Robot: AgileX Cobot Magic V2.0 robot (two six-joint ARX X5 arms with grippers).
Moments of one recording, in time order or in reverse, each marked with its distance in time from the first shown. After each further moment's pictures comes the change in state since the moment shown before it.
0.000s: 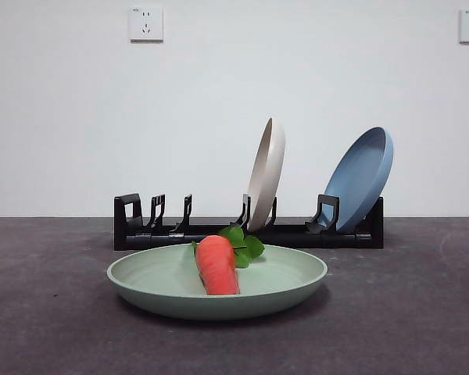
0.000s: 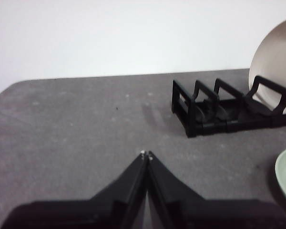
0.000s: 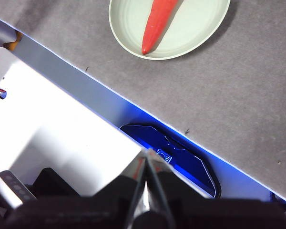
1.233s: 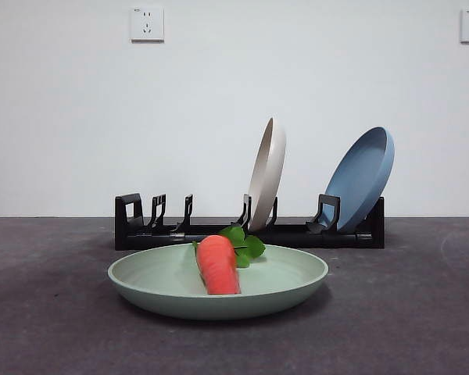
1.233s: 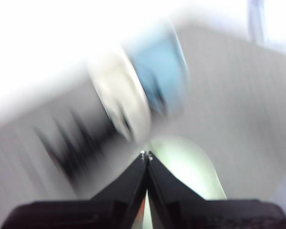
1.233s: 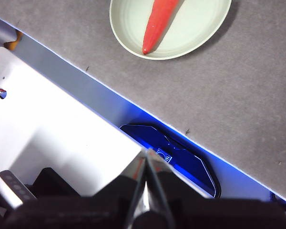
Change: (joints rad) left arm -0.657 0.742 1.238 -0.649 -0.128 0.068; right arm 0.000 0.001 0.000 0.000 0.000 0.000
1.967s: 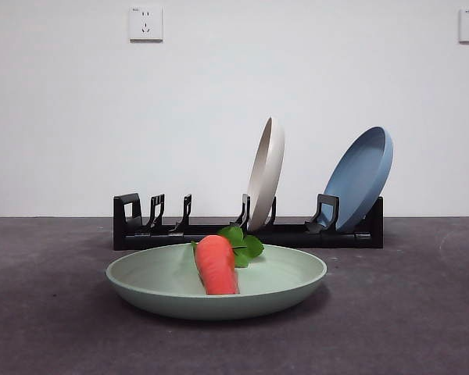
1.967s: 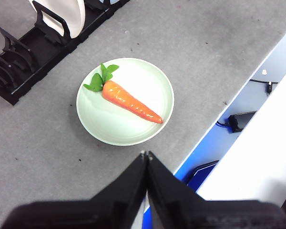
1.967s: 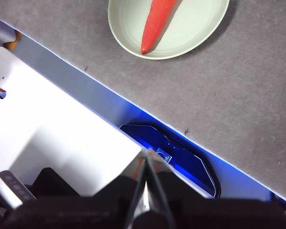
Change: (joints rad) left arm -0.307 0.159 0.096 -0.489 -0.050 -0.239; right arm 0.000 0.001 0.000 0.000 0.000 0.000
